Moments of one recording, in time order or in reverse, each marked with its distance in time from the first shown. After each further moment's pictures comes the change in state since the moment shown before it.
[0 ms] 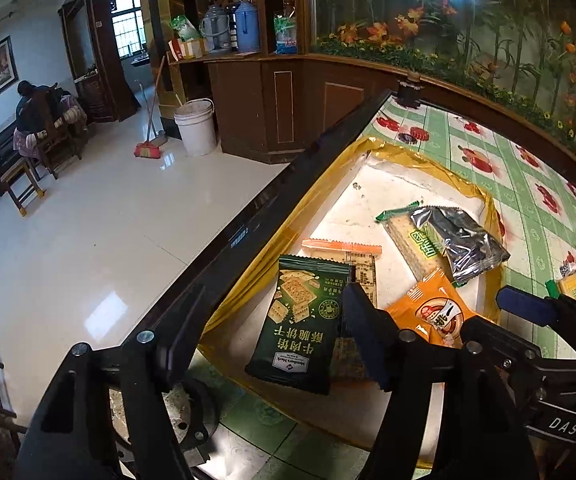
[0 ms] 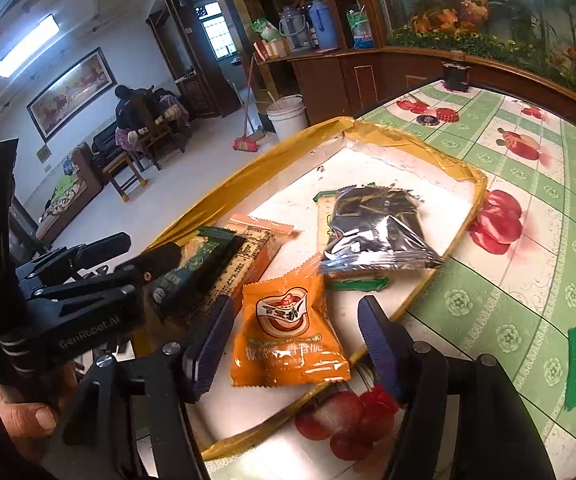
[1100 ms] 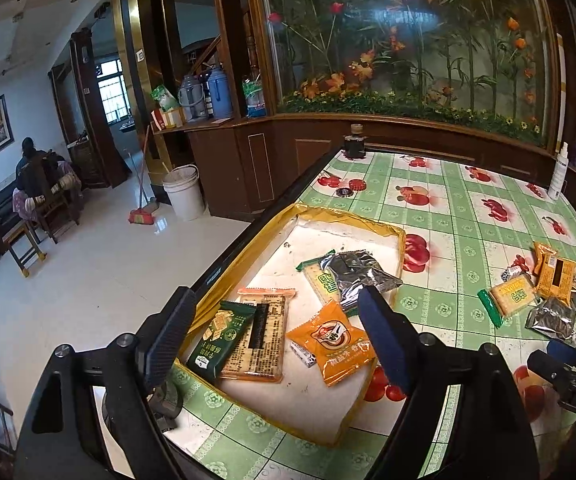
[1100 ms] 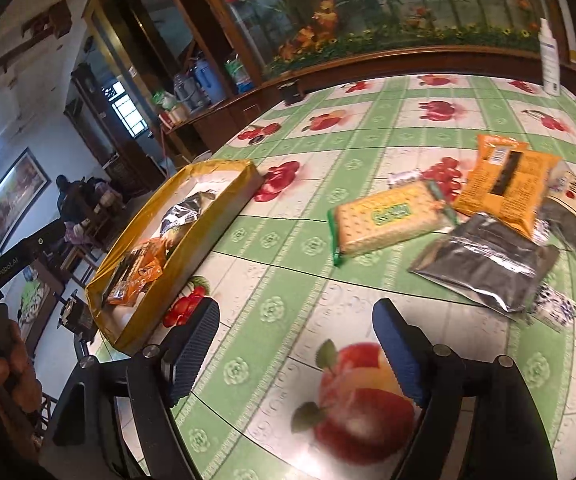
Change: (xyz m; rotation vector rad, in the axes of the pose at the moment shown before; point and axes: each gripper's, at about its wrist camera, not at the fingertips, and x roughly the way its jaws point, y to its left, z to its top) left arm -0.089 -0.079 0.000 0.128 -0.205 -0.005; right arm -0.142 -0.130 -0.108 0.342 -0.160 -0.170
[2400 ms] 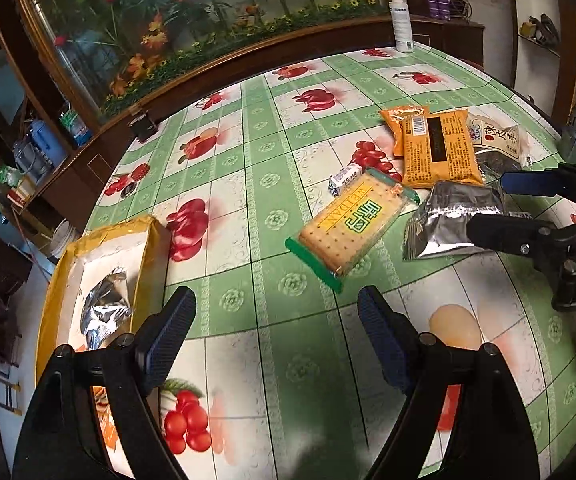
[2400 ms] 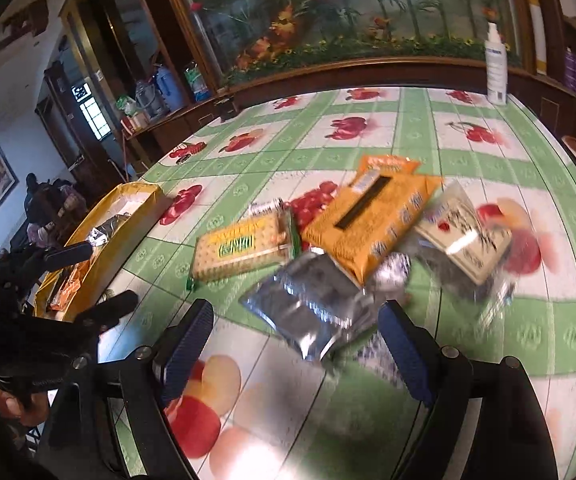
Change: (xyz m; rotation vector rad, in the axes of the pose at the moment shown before) left arm 0.042 -0.216 -0.019 0.549 0.157 -0.335; right arm -0.015 -0.091 0.033 -0.045 -0.003 -0.128
